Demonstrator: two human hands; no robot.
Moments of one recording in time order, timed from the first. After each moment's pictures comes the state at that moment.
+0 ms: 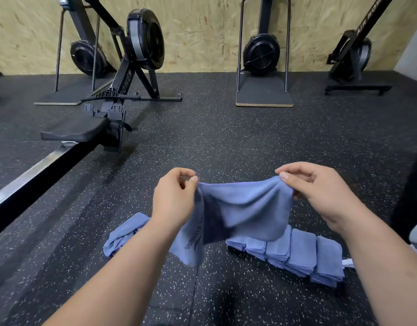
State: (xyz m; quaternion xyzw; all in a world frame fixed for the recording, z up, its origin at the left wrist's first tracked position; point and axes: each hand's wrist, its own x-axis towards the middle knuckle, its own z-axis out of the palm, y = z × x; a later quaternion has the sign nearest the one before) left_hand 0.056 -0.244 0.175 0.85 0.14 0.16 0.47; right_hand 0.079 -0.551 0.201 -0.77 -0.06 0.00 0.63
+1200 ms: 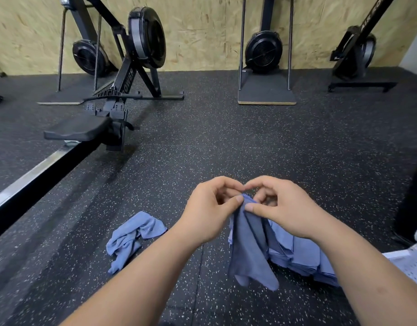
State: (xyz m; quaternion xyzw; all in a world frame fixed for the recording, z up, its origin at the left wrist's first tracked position) left_hand 0.035 -0.292 0.175 0.78 -0.09 0.02 0.61; right_hand 0.066 -0.509 0.183 -0.85 -0.22 0.08 0.47
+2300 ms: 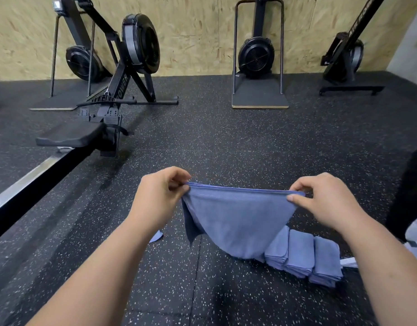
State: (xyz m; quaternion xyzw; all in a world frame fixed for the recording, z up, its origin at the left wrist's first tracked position) left_hand 0.057 -0.208 0.189 0.91 -0.04 0.18 0.38; right_hand 0.093 -0.595 0.173 -0.97 -0.04 -0.06 0.23
